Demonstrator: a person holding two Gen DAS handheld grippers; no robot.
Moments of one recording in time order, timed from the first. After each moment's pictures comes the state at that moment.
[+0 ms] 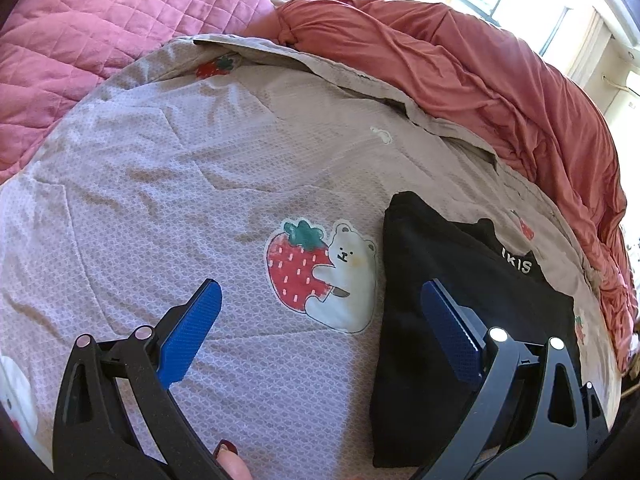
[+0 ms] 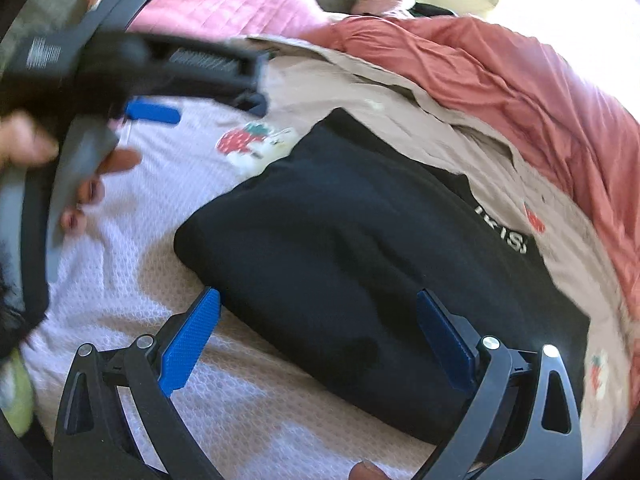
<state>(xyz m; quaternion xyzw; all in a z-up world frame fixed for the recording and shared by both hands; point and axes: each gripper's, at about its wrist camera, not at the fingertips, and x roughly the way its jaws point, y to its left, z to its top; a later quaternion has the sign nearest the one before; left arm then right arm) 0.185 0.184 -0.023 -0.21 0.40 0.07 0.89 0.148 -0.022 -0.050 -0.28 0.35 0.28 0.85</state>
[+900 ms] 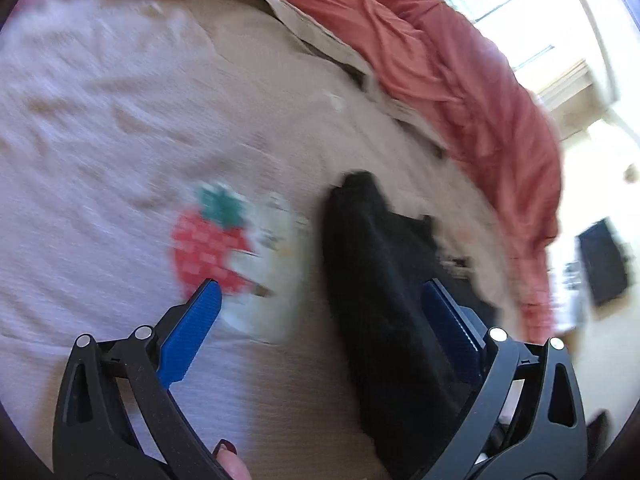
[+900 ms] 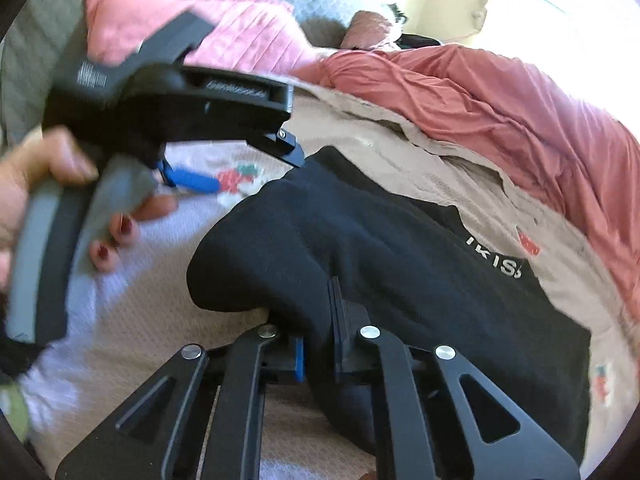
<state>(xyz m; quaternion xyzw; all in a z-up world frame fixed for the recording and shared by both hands) 0.219 0.186 -0.057 -0.37 0.41 -0.08 0.83 0.157 -0.044 -0.036 -0.19 0.30 0.30 0.89</state>
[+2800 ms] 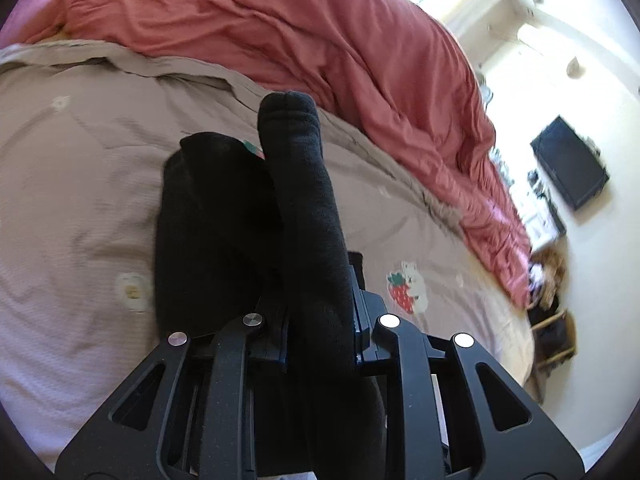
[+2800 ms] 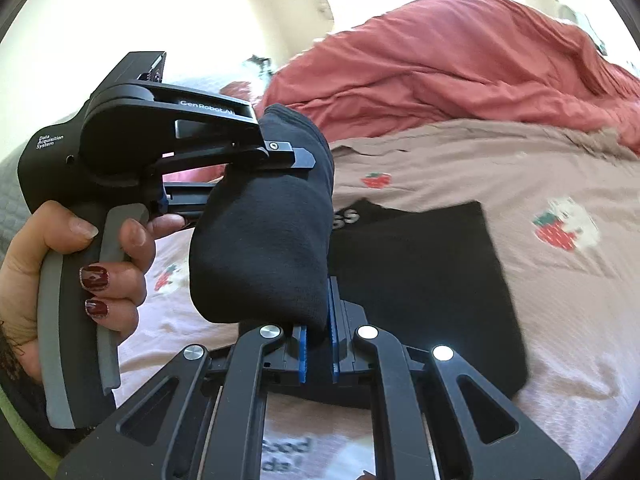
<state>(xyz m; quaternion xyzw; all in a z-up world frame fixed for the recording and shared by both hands) 0.254 -0.098 0.029 -0.22 0.42 -0.19 0.86 0.148 -0.293 -0.008 0.11 0.29 0.22 0.92</state>
